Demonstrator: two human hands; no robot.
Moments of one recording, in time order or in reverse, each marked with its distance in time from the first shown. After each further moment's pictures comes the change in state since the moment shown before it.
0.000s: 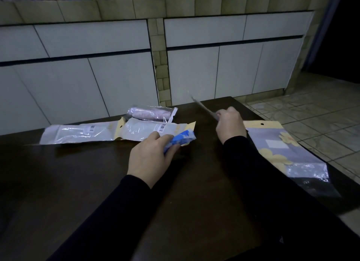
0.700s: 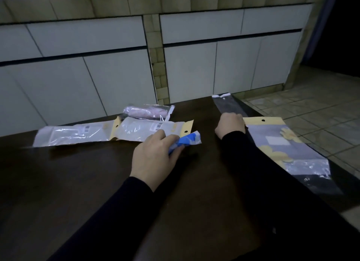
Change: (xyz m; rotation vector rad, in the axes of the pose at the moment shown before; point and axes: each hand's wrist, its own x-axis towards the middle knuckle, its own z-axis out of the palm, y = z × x) left_hand 0.002 0.008 0.011 -0.020 0.074 0.119; right_hand 0.015 0.014 0.013 -0.308 -0.244 0.146
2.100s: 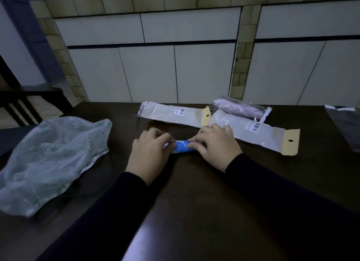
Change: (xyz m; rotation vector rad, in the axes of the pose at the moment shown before) left_hand -0.090 -0.170 -0.065 0.150 0.034 -0.406; right_hand -0.135 -0.205 0.003 0.246 -0.056 -1.025
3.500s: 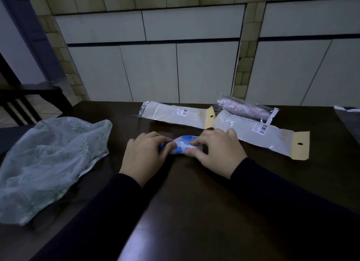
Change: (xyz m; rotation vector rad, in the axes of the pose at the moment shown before) left_hand 0.008 -0.015 -0.003 0.030 -0.074 -0.081; right_hand 0.001 -0.008 0.001 0.021 -0.033 0.050
